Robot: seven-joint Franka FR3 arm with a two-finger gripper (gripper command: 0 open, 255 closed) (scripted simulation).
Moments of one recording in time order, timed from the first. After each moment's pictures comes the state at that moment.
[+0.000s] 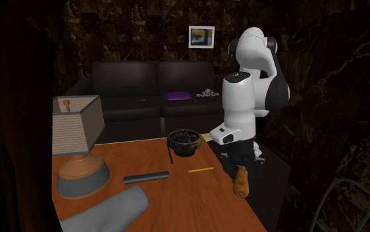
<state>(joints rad) 0.37 0.06 0.28 -2.09 0.15 2.12 0.02</state>
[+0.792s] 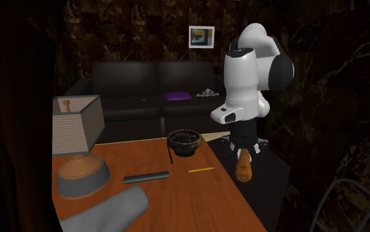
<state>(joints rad) 0.36 0.01 0.28 -1.99 0.16 1.97 0.03</state>
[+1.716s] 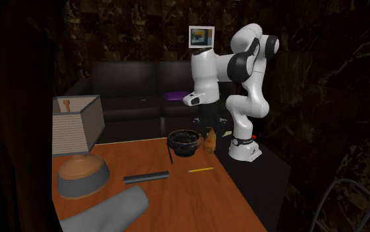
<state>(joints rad) 0.24 -0.27 0.11 -2.28 0.17 1.94 -0.28</state>
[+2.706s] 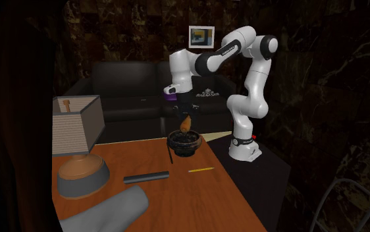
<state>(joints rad) 0.07 -0.40 -0.14 -2.39 0.05 1.88 -0.62</state>
